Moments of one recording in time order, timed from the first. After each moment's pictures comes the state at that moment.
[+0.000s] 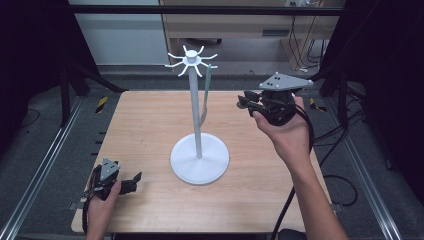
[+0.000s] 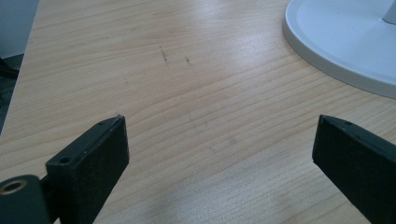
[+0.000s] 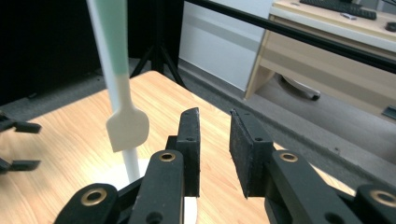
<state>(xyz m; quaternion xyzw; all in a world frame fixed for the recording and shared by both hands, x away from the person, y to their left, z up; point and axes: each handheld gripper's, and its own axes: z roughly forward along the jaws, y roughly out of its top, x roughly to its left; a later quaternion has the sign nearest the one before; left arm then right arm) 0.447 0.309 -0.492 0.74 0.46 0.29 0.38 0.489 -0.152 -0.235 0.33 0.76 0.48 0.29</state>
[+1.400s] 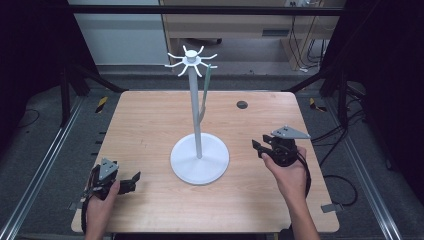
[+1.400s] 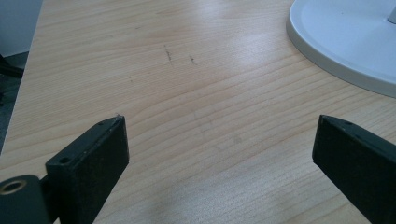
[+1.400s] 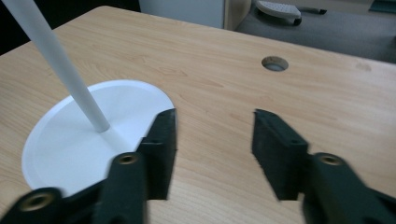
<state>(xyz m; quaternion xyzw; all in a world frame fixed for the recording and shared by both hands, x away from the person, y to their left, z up) 0.447 0.313 -0.492 0.74 0.46 0.29 0.38 0.479 -0.197 -0.391 0.46 0.73 0.44 0.25</state>
